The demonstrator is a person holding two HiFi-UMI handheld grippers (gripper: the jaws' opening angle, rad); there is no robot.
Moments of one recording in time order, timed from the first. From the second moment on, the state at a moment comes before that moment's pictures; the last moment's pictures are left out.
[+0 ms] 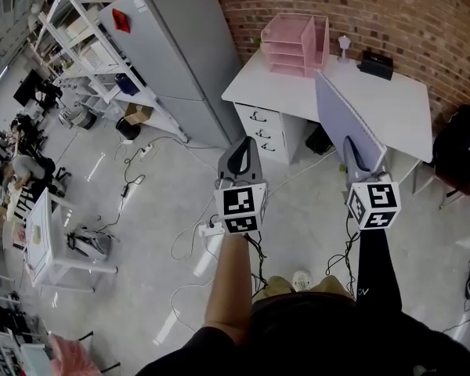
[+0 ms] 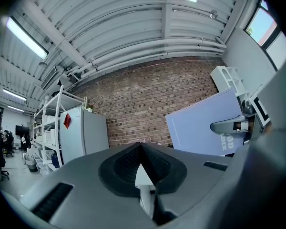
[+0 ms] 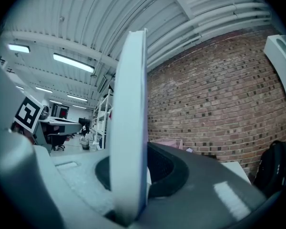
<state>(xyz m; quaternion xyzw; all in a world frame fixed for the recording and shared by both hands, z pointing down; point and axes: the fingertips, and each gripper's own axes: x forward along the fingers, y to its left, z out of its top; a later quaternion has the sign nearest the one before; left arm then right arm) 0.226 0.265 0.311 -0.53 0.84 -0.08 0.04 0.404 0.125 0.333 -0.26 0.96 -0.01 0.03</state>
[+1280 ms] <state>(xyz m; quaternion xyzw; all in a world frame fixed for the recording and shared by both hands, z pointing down) 0.013 0.095 0.328 -0.60 0.80 -0.08 0.03 0.190 -0.011 0.354 -0.31 0.95 -0.02 0.00</state>
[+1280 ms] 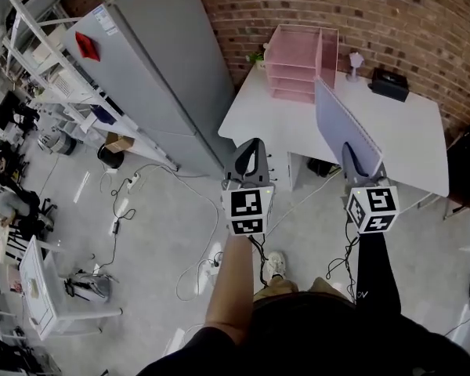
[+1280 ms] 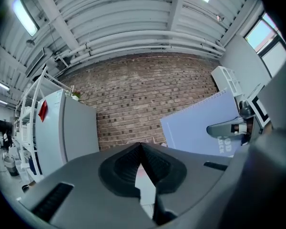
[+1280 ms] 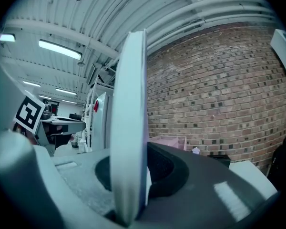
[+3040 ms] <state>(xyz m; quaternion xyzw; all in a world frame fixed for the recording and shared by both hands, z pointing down) -0.183 -0.085 0.401 -0.67 0.73 -0.12 -0.01 -0.032 -0.173 0.480 -0.26 0.82 -0.48 0.18</state>
